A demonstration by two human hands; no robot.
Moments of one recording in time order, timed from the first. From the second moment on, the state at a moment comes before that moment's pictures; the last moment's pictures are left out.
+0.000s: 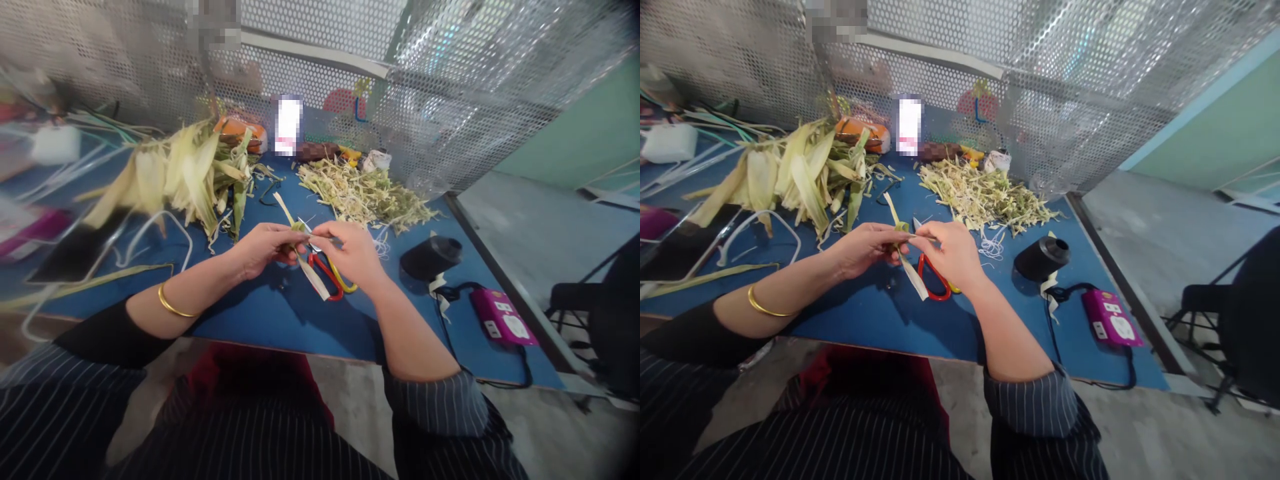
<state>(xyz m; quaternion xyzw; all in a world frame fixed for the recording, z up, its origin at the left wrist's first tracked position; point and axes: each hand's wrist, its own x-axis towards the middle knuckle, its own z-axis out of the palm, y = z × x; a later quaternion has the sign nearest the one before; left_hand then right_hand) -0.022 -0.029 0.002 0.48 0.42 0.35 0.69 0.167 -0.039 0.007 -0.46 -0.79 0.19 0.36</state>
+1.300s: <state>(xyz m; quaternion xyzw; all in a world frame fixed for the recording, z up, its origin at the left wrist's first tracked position) -0.028 -0.012 -0.008 0.35 0.45 0.43 0.70 0.187 -0.042 0.026 -0.34 -0.75 0.44 0.35</state>
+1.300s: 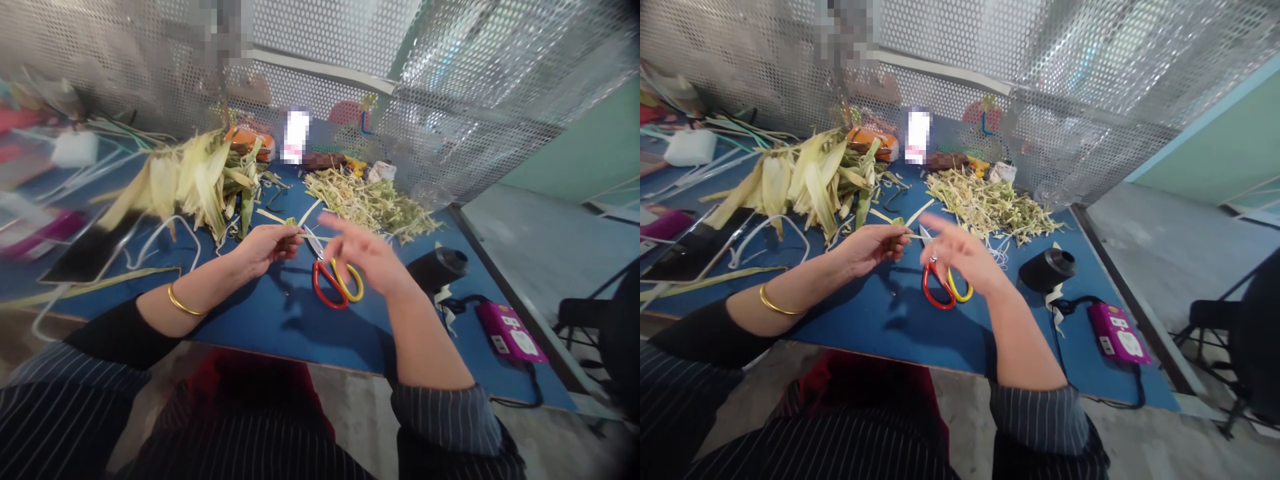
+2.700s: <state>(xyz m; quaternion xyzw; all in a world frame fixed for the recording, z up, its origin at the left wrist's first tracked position) -0.026 -0.024 0.007 0.48 0.39 0.46 0.63 0.133 -0.067 0.004 -0.42 -0.74 0.41 0.31</state>
